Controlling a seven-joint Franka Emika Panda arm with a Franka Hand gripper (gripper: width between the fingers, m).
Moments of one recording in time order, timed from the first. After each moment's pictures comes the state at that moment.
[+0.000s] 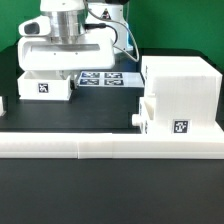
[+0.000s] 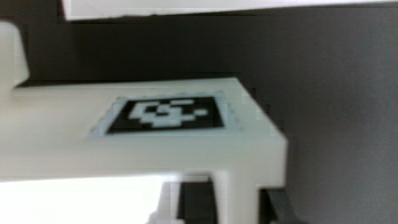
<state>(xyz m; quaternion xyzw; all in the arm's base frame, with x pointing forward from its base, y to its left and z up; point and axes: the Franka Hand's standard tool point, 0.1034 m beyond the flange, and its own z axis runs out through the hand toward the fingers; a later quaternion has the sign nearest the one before) 0.395 -0.092 0.007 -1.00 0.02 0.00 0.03</state>
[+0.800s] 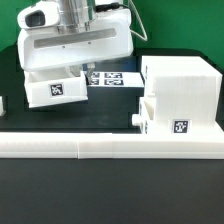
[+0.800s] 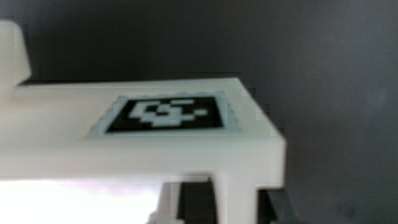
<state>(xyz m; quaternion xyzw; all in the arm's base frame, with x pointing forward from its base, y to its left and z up) 0.490 -0.064 0.045 -0.99 -0.08 0.02 0.07</state>
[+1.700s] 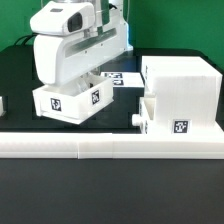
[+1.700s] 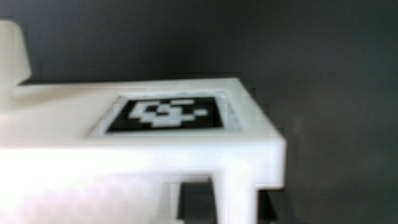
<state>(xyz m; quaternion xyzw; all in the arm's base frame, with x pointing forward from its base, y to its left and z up) 0.526 -0.051 0.045 -0.86 -0.51 0.00 0.05</state>
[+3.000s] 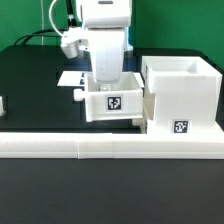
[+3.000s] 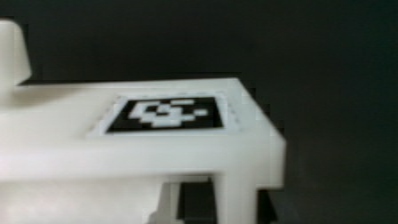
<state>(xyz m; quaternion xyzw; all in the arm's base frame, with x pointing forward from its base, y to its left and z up) 0.551 -0.019 0.057 -0.70 -0.71 0.00 0.01</state>
